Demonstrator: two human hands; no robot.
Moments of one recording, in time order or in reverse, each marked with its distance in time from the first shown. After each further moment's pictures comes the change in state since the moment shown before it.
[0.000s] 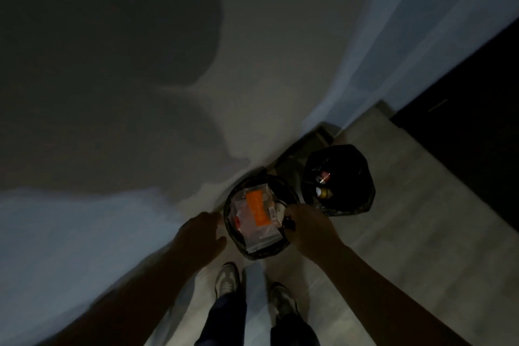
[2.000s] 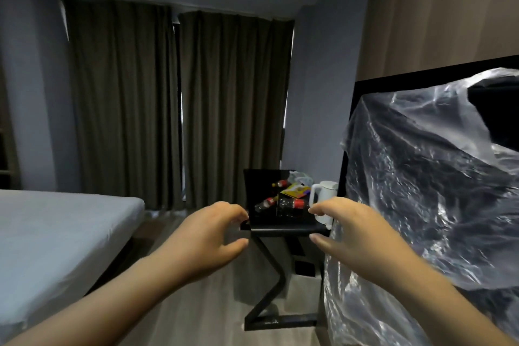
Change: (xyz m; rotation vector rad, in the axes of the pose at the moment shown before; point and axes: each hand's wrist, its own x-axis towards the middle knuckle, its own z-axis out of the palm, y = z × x) left_hand -1.226 -0.227 0.223 -0.141 1.341 -1.623; right_hand -0.925 -0.792 0.279 -0.254 -0.175 -2.439
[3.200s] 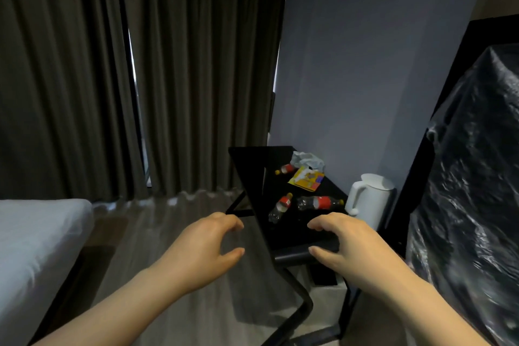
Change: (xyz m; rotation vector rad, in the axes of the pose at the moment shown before) left_hand 0.315 -0.445 0.168 -0.149 -0.221 0.009; right_hand 0.421 0.043 0.323 0.026 -0.181 0.248
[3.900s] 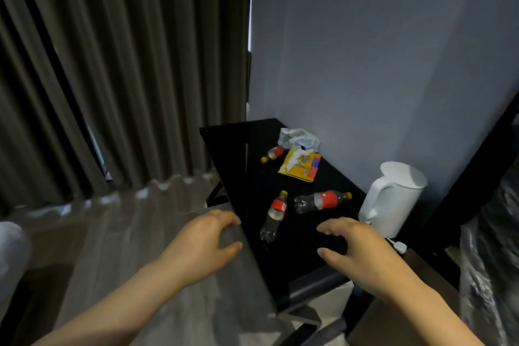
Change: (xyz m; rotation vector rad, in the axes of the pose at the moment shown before) left_hand 0.285 -0.136 0.108 -0.084 -0.179 0.038; right_hand 0.229 0.148 0.111 0.113 -0.125 0.263
